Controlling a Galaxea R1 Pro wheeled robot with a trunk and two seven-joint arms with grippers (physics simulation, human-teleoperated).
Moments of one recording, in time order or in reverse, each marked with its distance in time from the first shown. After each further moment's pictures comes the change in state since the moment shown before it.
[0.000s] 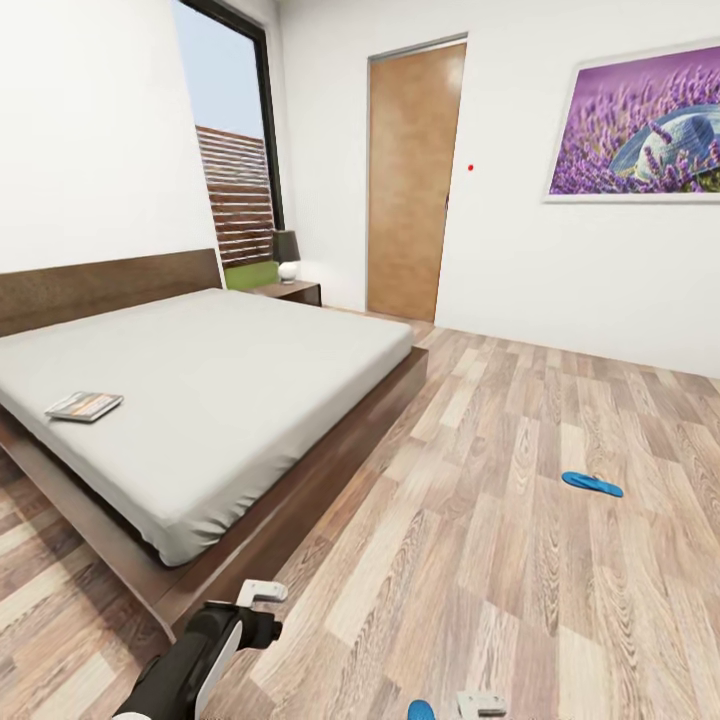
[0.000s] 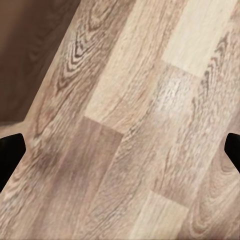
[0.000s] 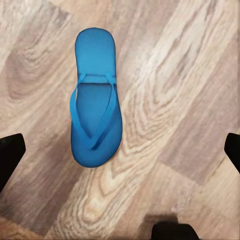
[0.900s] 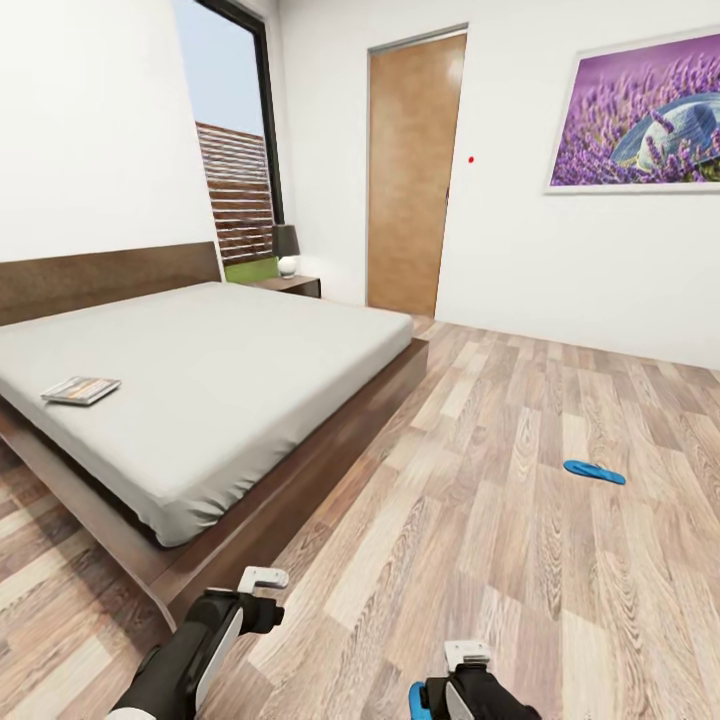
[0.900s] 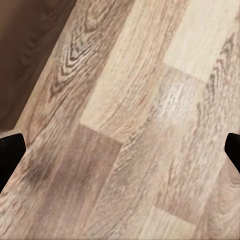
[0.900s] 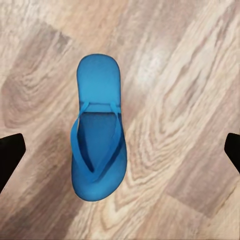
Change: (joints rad) left arm 0.000 0.001 -0.004 -0.078 0.000 0.036 -0.003; right arm -0.115 0.025 0.000 -0.009 -0.003 0.119 -0.040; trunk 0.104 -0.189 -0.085
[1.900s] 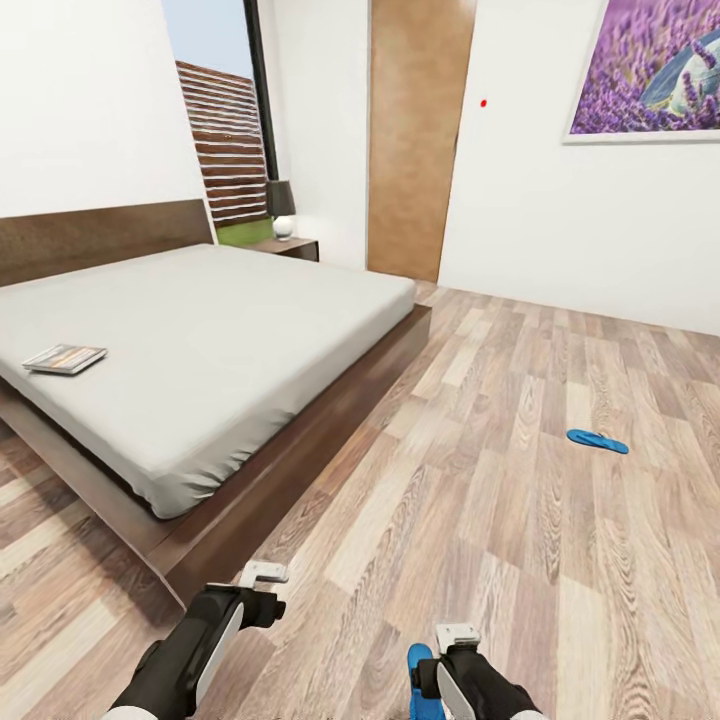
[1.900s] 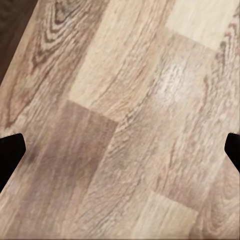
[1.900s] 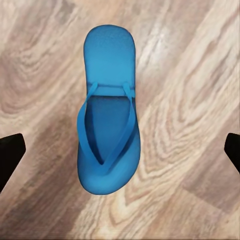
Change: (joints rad) left arm 0.001 -0.001 -0.002 -0.035 0.002 0.017 -0.003; right arm -0.038 0.019 0.002 -0.001 0.000 0.015 -0.002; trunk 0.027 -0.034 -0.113
